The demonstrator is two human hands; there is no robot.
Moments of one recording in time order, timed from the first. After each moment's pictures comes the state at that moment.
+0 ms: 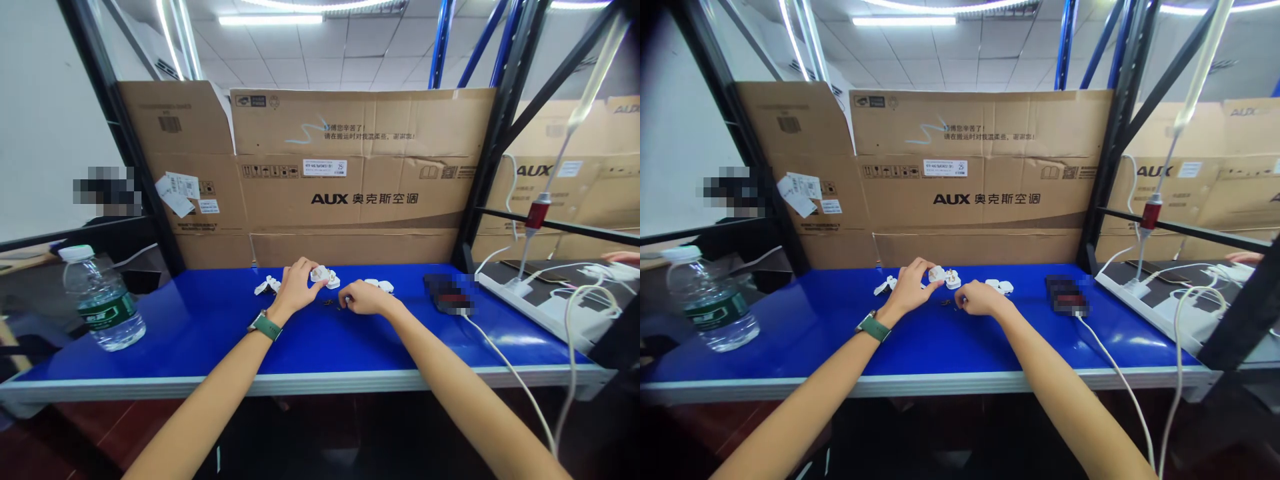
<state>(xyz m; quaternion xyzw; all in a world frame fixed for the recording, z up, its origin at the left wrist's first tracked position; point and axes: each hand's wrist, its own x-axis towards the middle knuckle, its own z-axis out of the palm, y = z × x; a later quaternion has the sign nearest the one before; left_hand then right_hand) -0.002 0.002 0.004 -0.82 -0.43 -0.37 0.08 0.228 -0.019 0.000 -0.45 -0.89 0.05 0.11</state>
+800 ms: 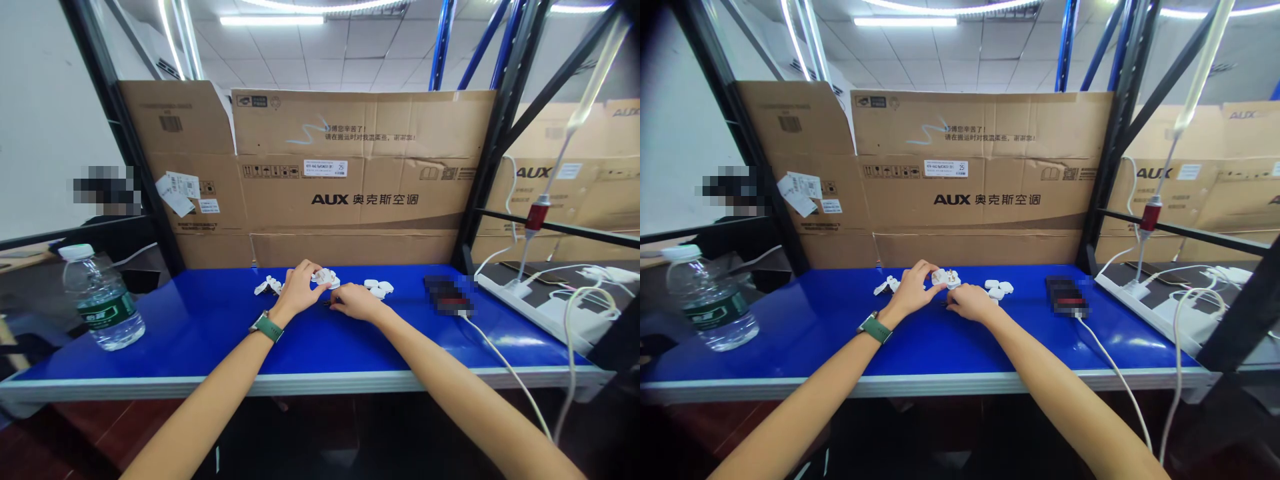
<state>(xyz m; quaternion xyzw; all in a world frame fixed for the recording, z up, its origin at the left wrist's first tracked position) 0.002 -0.001 0.002 -0.83 -0.42 -0.37 0.05 0.206 -0.012 -0.020 -0.45 -0.88 0.00 0.16</state>
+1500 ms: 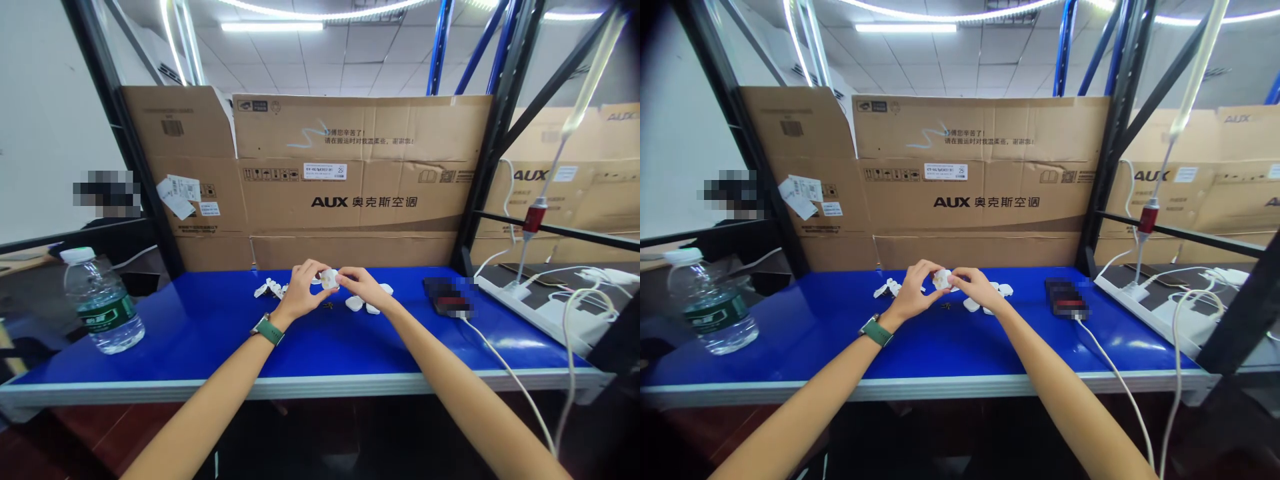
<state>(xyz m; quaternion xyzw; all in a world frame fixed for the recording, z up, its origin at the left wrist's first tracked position) 0.007 -0.019 0.015 -0.84 -0.33 -0.43 0.03 0.221 -0.018 0.014 -0.34 -0.79 0.26 0.44</state>
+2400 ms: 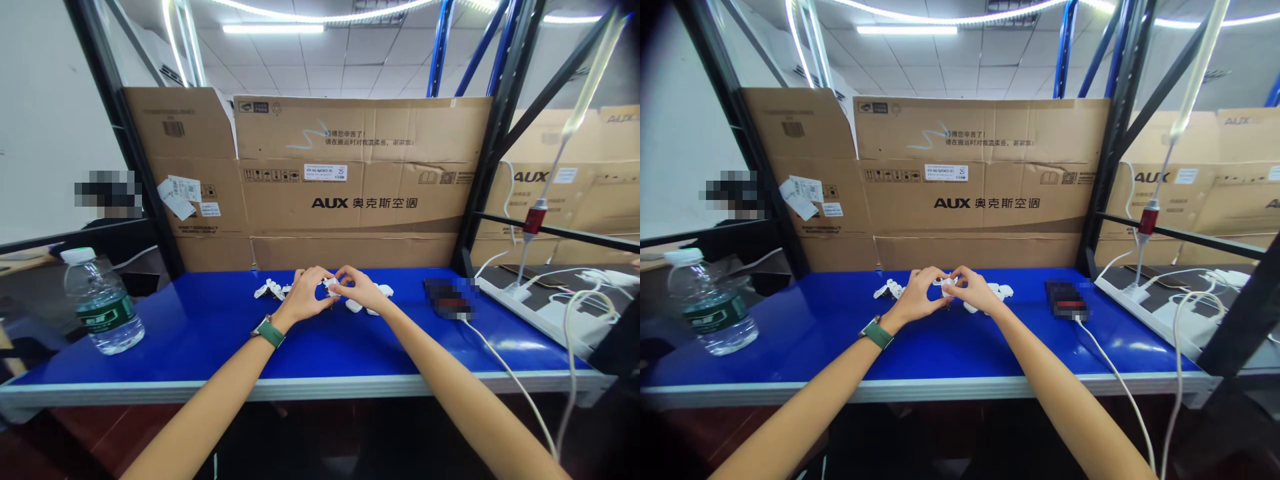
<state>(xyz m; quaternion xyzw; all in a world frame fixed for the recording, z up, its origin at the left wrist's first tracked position) 0.009 -0.017 0.009 -0.87 -0.34 -0.35 0.03 0.213 -0.017 0.002 -0.40 -0.76 0.27 0.44</state>
